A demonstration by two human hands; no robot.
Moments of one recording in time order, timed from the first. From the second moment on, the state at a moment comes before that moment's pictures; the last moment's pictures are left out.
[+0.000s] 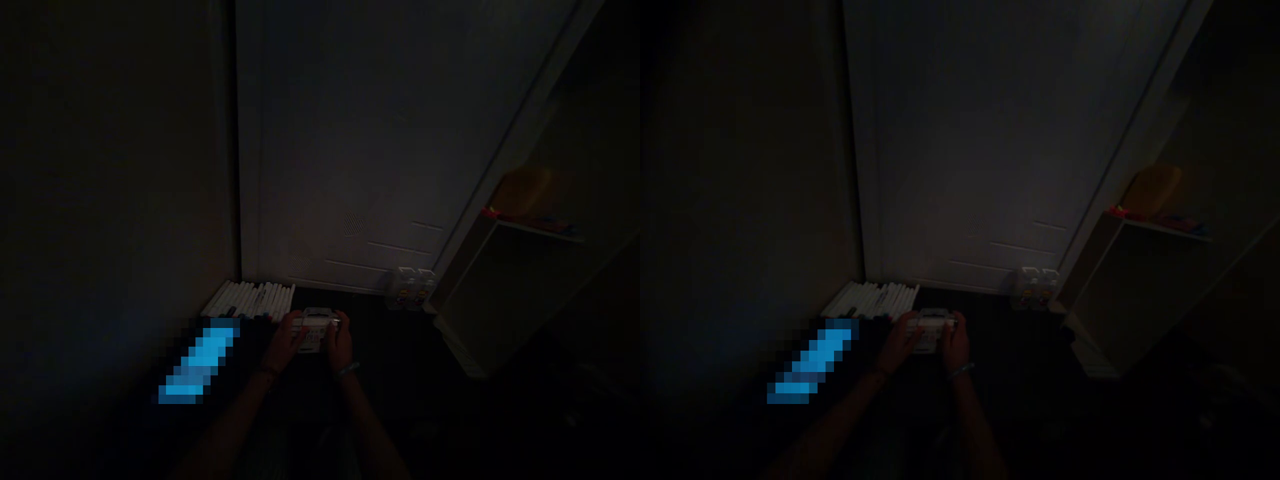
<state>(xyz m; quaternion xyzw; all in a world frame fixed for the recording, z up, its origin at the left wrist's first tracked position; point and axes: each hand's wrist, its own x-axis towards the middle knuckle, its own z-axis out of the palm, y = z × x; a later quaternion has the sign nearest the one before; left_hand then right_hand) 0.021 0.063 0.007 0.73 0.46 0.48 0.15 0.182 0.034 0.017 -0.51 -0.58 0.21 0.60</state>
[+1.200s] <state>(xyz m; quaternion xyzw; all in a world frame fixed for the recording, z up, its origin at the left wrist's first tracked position) 0.022 0.055 0.017 0.71 0.49 0.45 0.23 0.197 0.057 -0.006 -0.51 -0.47 0.36 0.63</state>
